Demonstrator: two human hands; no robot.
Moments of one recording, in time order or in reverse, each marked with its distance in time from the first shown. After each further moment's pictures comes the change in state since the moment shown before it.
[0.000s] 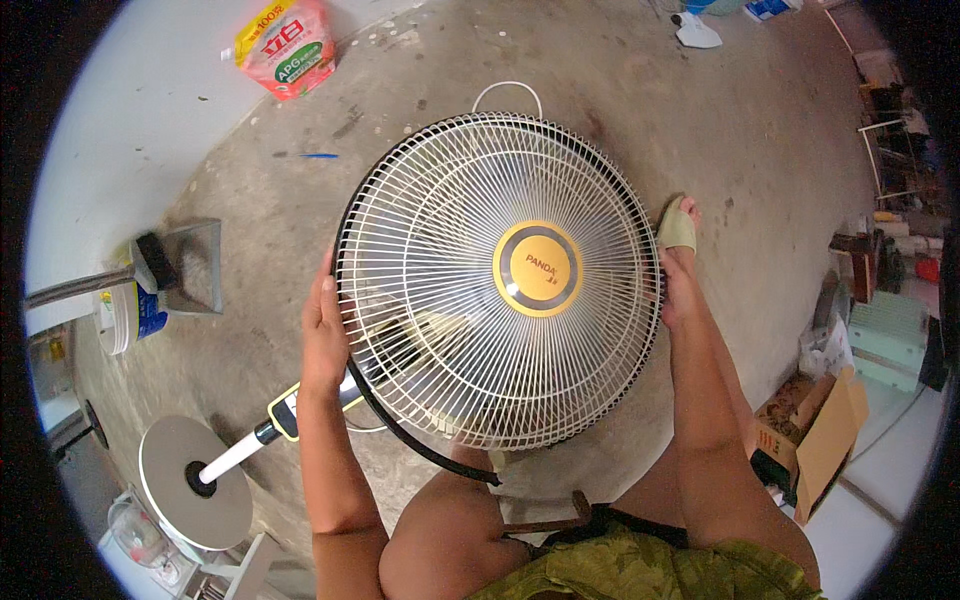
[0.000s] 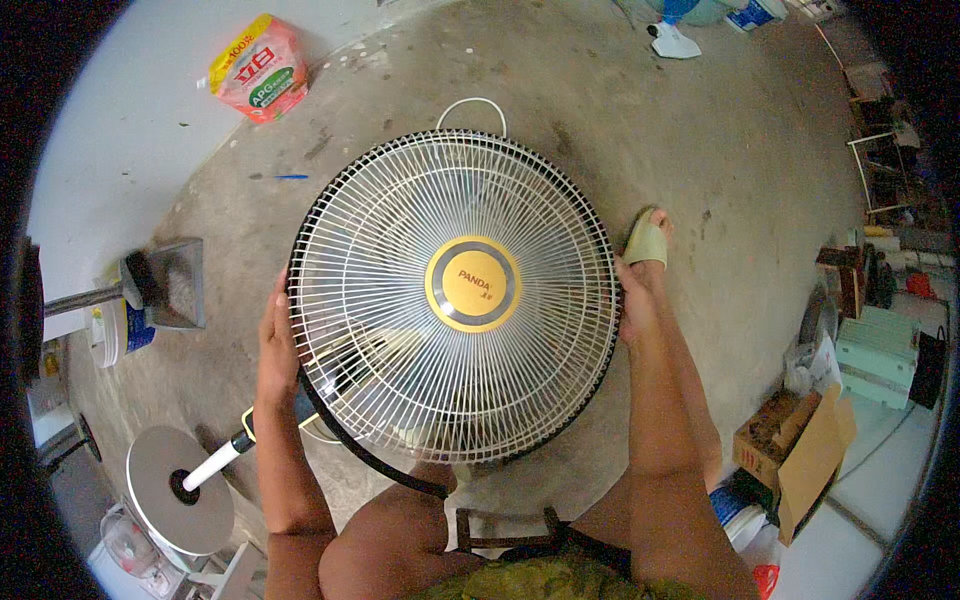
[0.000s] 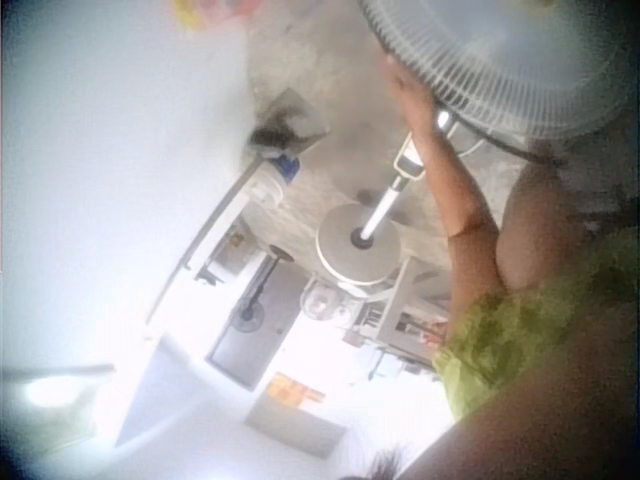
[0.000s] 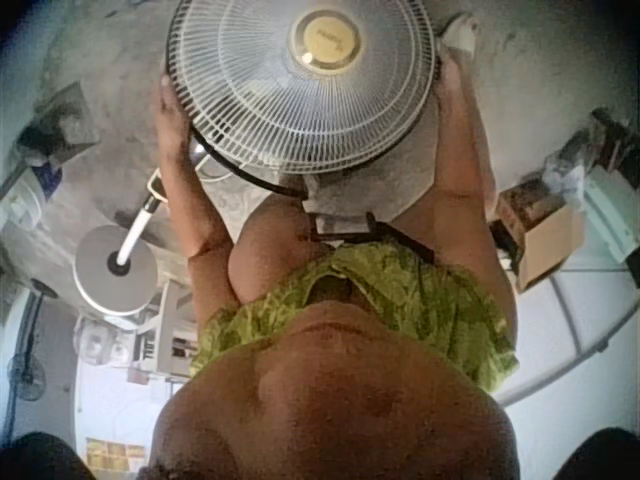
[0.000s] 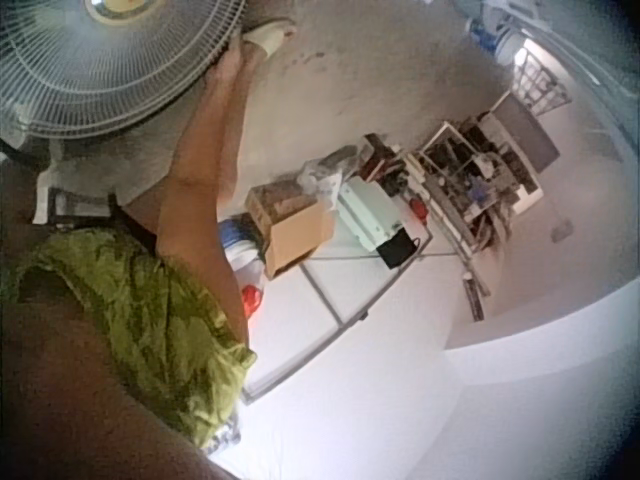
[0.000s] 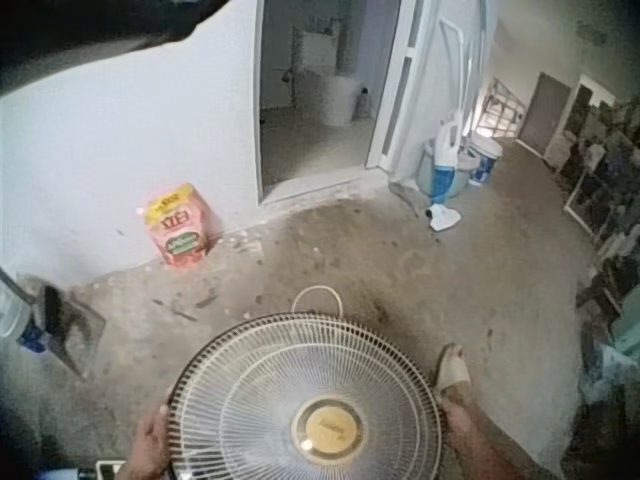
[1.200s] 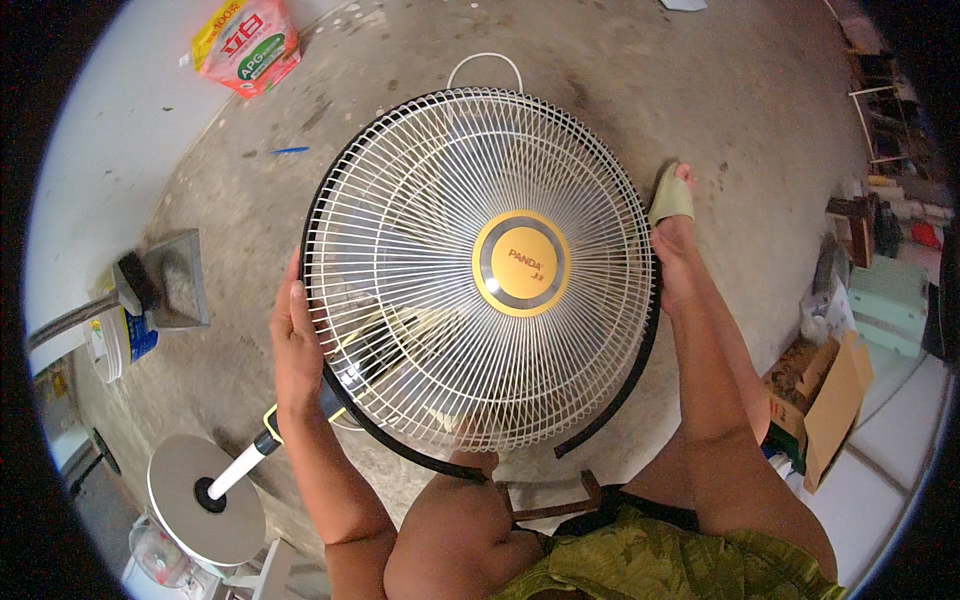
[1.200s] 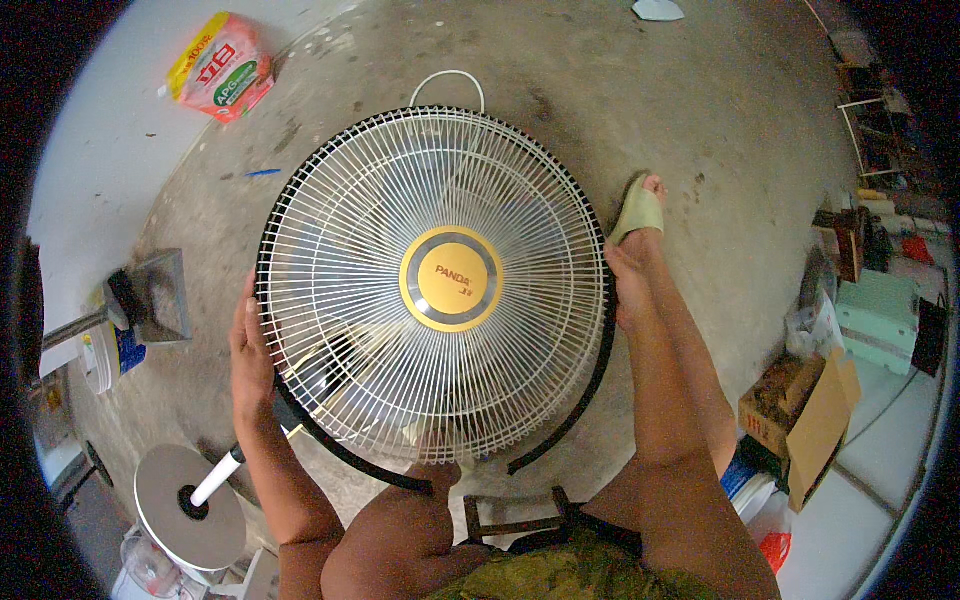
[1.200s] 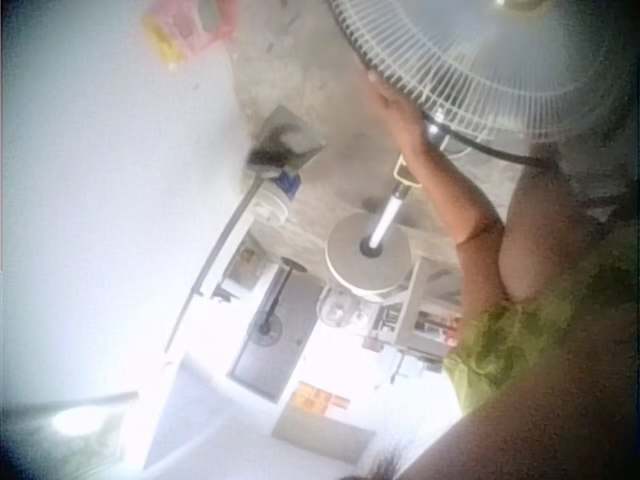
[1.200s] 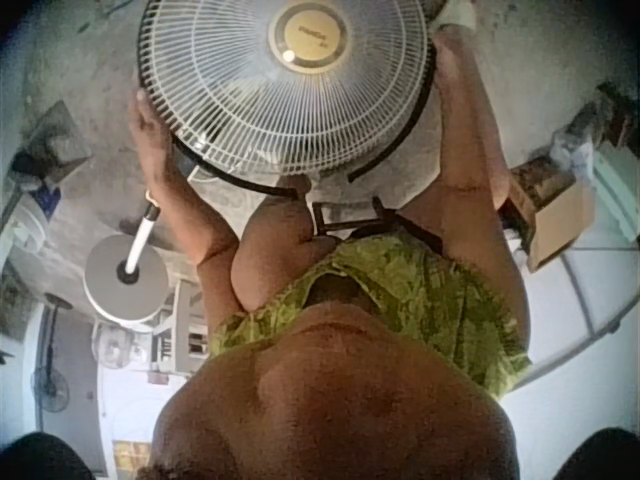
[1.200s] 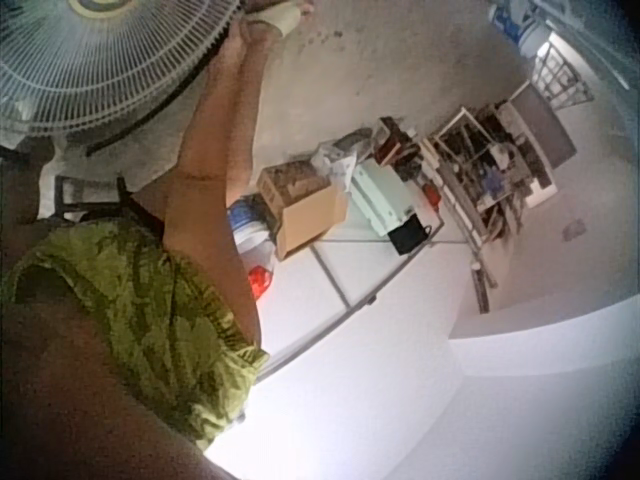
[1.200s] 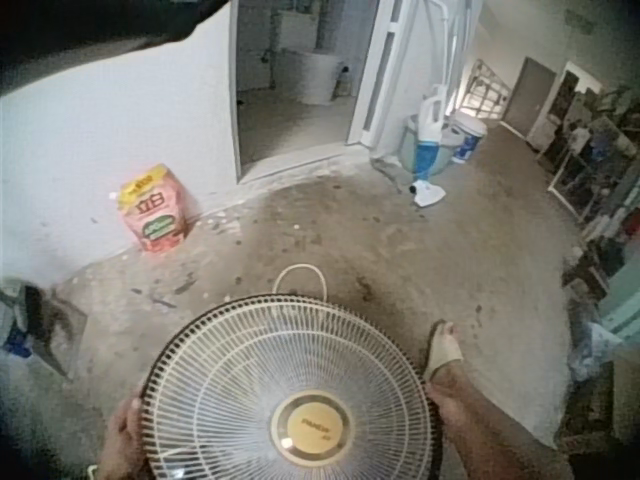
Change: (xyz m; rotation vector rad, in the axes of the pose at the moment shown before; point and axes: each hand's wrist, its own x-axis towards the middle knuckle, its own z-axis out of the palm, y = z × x) left_hand 0.011 -0.006 -0.006 0.152 -0.013 0.030; right_hand -0.012 -0.005 0.022 0.033 0.076 0.208
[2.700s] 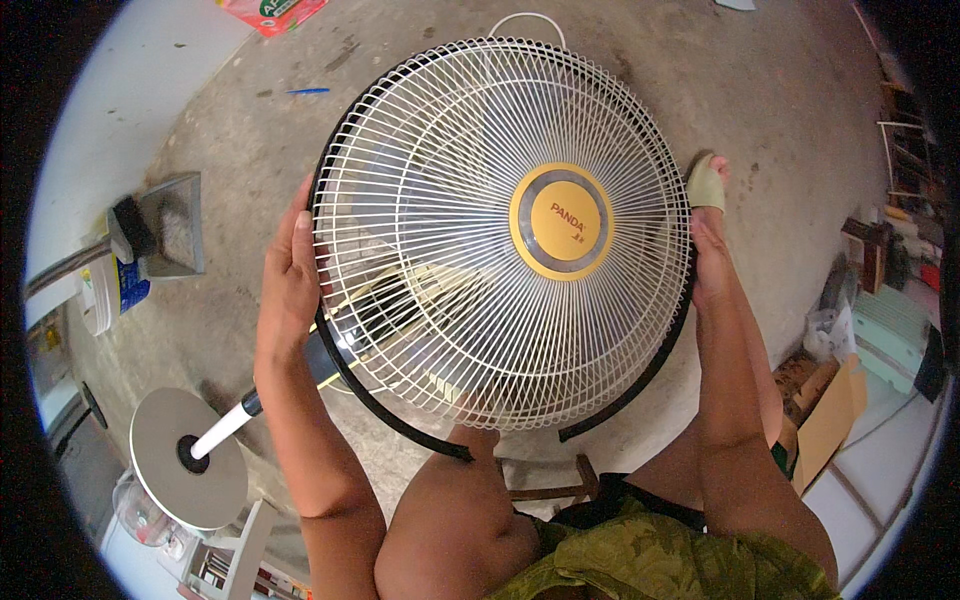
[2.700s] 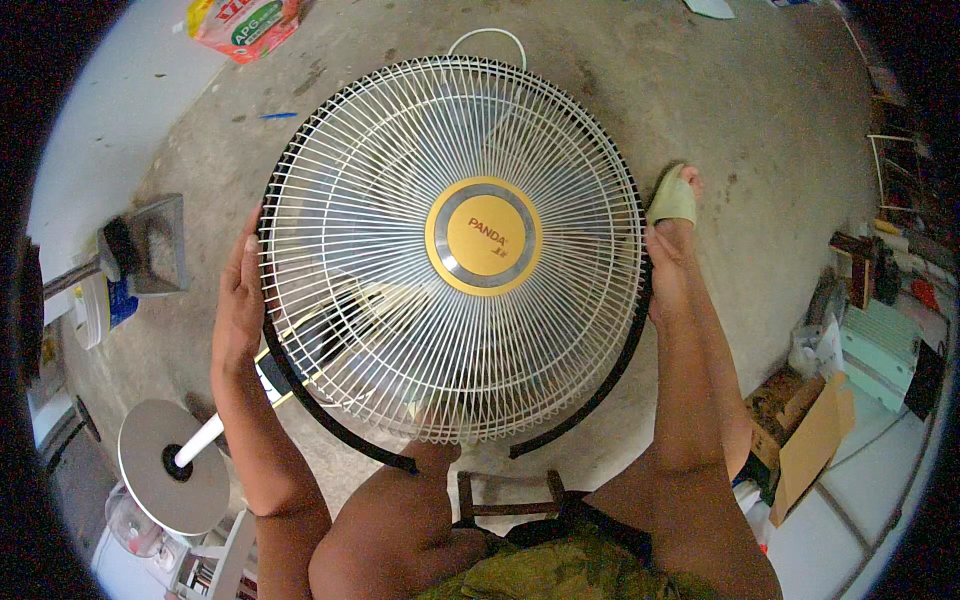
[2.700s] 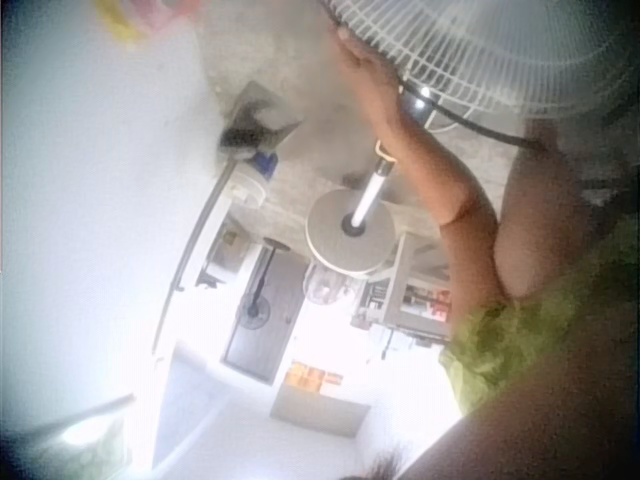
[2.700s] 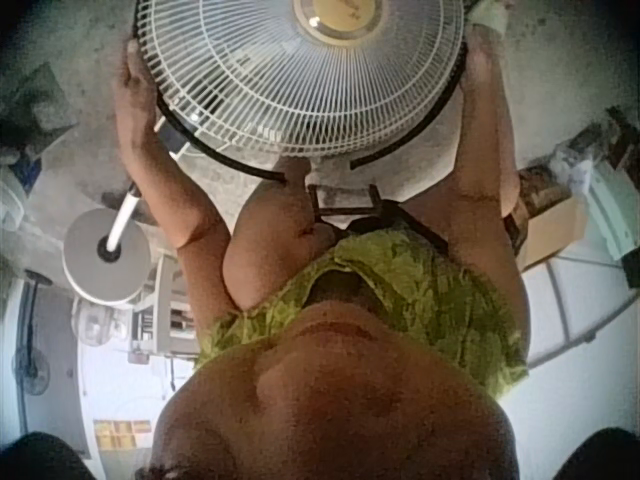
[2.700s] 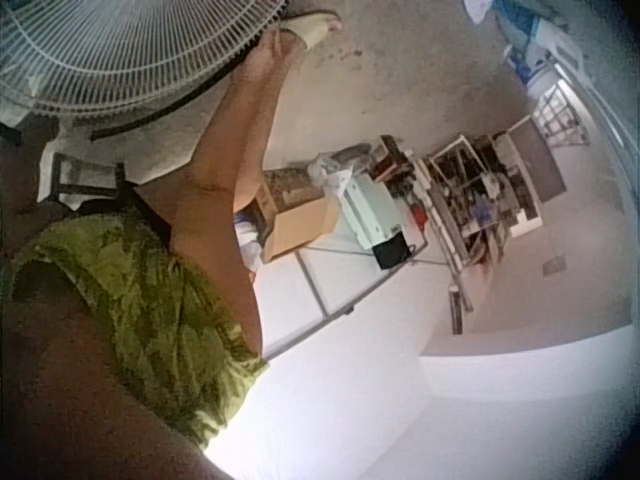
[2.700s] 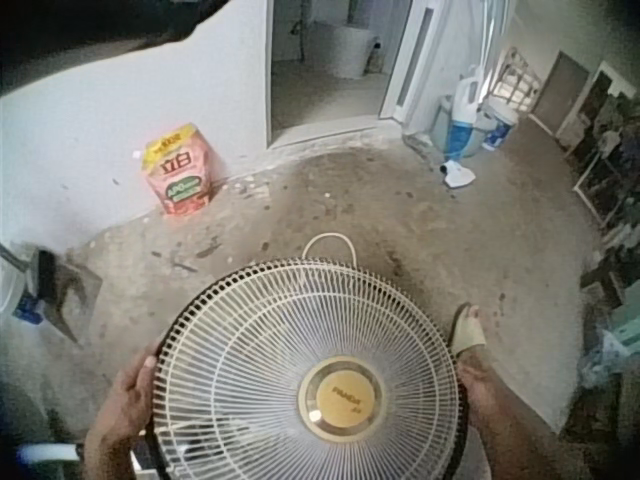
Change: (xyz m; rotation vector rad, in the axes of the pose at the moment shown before) left_hand 0.010 -0.001 -0.005 0.147 0.009 0.021; right_hand 0.013 0.017 -0.029 -0.210 0.098 -0.059
